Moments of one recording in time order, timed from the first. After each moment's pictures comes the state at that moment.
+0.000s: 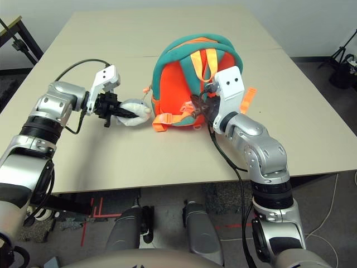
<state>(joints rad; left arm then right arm) -0.96 0.51 -0.26 0.79 -0.04 0.31 -1.39 -0.43 -0.32 -0.03 -0.32 0.37 0.80 0.31</state>
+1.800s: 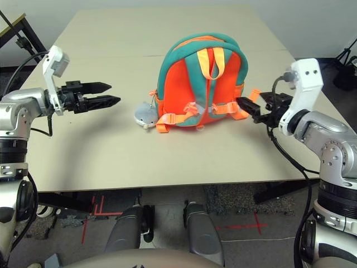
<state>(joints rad) -0.63 0.59 0.25 0.28 -0.41 0.61 -1.02 -0.34 -0.60 -0.41 -0.13 0.52 0.84 0.37</state>
